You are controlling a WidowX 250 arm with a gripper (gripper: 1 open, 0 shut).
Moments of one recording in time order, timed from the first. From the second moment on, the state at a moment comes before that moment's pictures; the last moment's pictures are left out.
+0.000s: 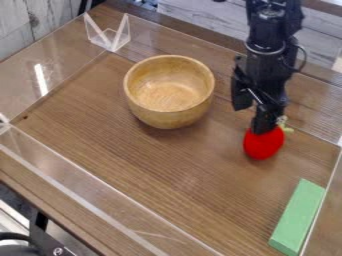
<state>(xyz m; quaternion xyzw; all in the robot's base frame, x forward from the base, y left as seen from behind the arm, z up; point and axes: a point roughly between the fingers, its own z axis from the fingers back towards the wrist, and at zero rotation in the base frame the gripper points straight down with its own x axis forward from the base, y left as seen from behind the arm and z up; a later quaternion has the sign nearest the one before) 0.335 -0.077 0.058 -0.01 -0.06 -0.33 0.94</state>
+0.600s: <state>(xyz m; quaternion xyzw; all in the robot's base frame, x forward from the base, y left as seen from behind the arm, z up) 0.346 -0.059 0.053 -0.01 -0.05 -0.33 0.94</state>
